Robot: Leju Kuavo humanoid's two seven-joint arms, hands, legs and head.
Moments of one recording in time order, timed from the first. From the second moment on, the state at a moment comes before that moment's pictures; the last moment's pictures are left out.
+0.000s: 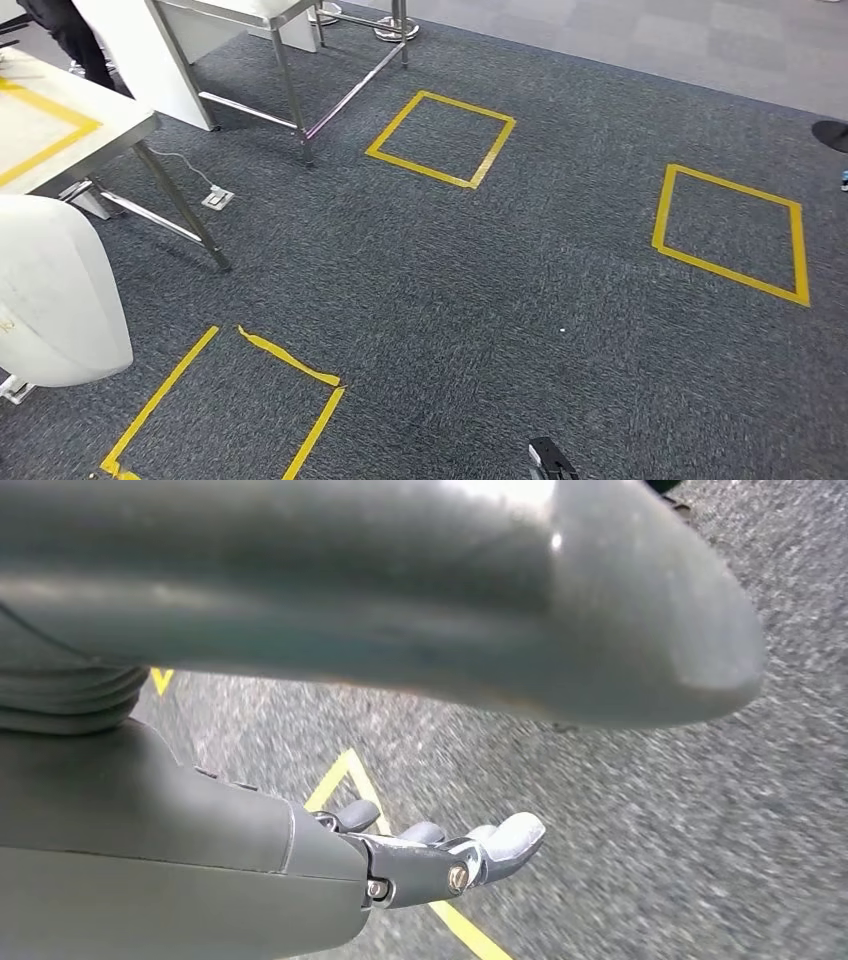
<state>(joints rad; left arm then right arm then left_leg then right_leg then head) -0.41 0.40 0.21 -1.18 1.15 -0.71 -0.07 -0.03 0.08 -0.29 -0.17 0.36 0.10 0.02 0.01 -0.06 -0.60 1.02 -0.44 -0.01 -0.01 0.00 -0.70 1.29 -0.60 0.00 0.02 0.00</state>
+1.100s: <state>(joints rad) -0.59 0.28 0.18 -1.19 1.08 -0.65 -0.10 -0.03 0.08 -0.31 -0.17 0.34 0.11 0.02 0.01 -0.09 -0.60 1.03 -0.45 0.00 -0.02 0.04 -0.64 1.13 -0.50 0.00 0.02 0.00</state>
